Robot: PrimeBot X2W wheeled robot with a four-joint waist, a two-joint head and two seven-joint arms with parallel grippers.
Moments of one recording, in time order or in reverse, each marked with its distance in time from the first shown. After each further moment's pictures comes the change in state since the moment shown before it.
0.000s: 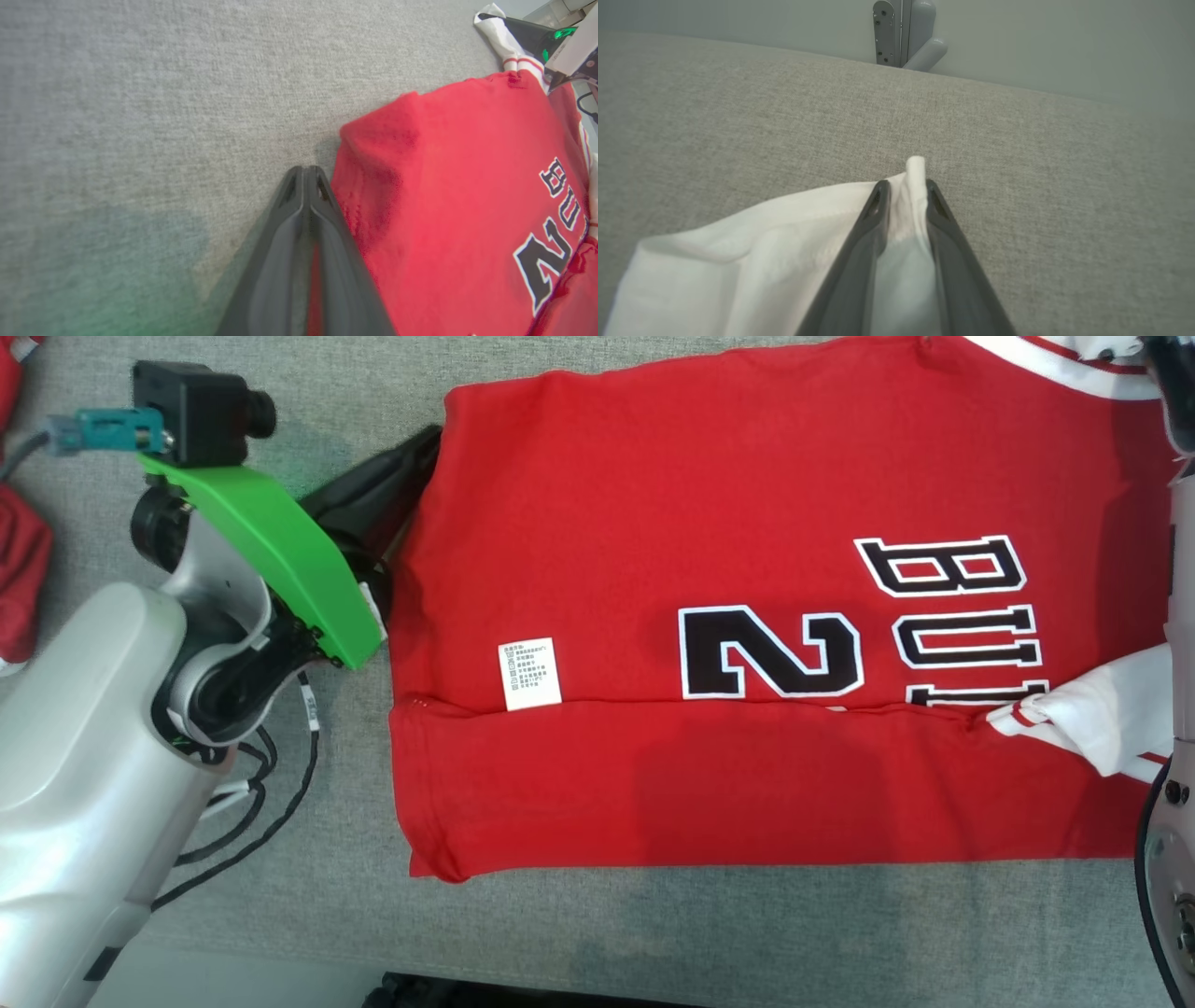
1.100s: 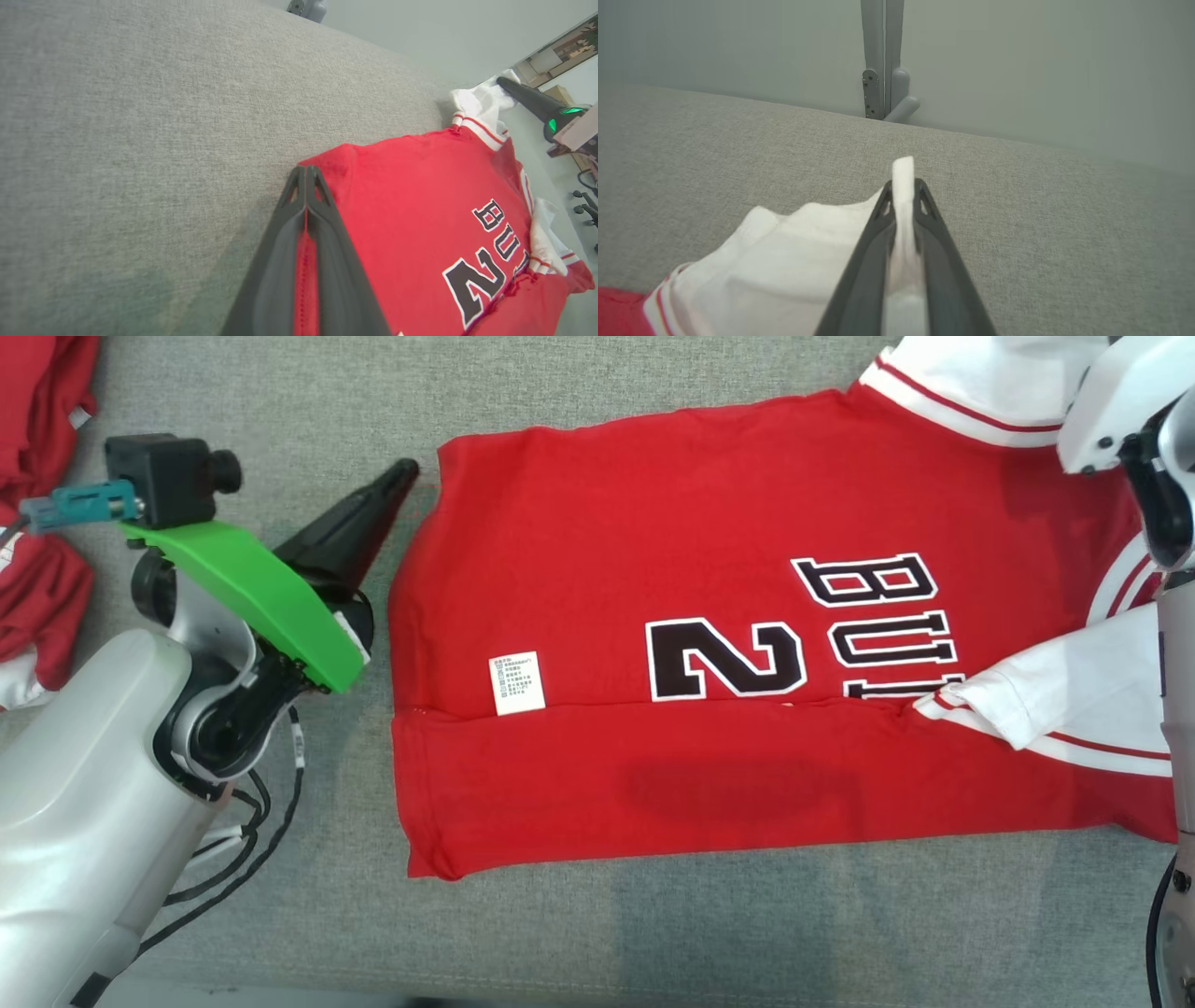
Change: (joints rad) left arm 0.033 0.050 -0.088 0.033 -0.117 0.001 -0.204; right arm 0.186 -0.045 0.036 -0.091 0.111 0.001 -0.154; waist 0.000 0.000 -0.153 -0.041
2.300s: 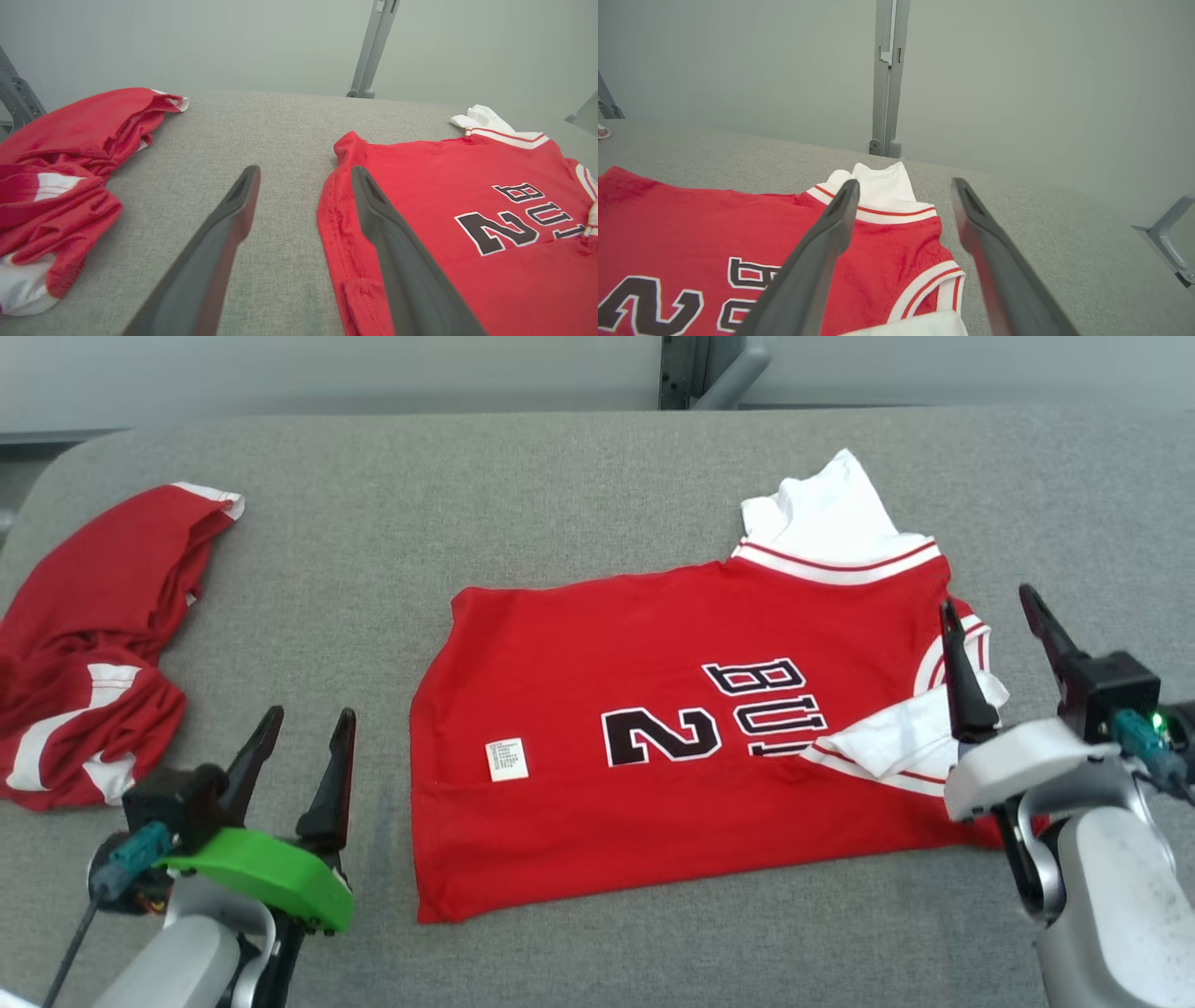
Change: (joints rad) left arm 0.474 -0.002 0.107 0.022 0.386 0.254 -0.342; right arm 0.567 0.128 -0.011 -0.113 -0.101 0.000 -0.448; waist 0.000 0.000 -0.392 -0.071
